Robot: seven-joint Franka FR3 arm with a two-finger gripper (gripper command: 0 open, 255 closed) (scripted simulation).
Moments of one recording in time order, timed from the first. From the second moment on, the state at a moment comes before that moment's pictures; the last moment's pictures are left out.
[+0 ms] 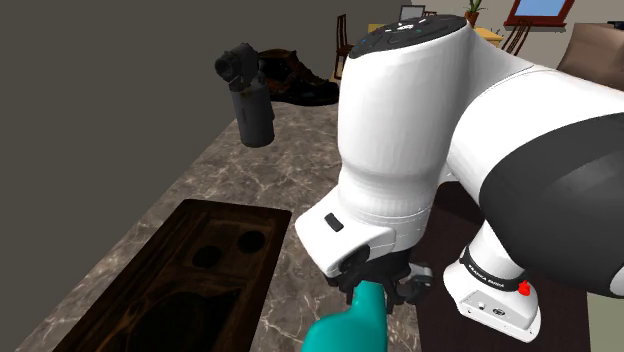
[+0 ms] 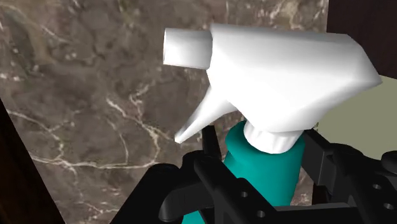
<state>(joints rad) 0.21 -0.64 0.74 -2.42 0.49 1.82 -1.29</state>
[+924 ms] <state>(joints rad) 0.20 -0.60 0.80 -2.51 0.52 1.96 -1.29</state>
